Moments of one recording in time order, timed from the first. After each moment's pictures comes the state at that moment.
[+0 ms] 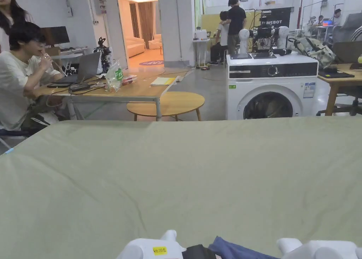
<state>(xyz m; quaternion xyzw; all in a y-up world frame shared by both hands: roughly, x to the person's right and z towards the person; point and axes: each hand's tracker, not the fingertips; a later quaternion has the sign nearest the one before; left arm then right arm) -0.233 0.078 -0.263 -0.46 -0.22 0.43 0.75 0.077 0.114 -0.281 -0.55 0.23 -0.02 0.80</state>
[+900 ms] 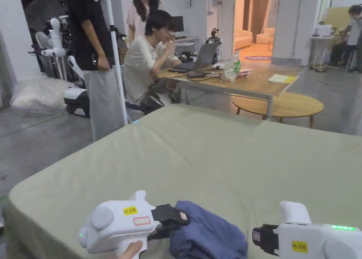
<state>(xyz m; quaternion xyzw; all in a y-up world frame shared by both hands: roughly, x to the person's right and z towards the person) -0.557 0.136 -0.142 -0.28 0.02 0.46 0.84 -0.214 0.165 -0.295 -0.39 0.44 -0.02 0.81</state>
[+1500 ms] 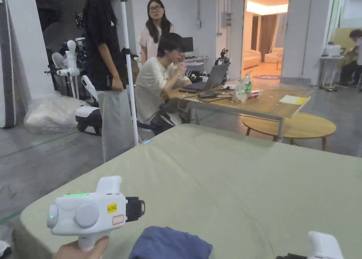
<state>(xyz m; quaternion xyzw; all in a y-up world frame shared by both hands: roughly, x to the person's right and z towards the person) -0.576 0.240 -0.111 -0.24 0.16 0.14 0.95 -0.162 0.178 -0.291 -0.36 0.40 -0.04 0.84</state>
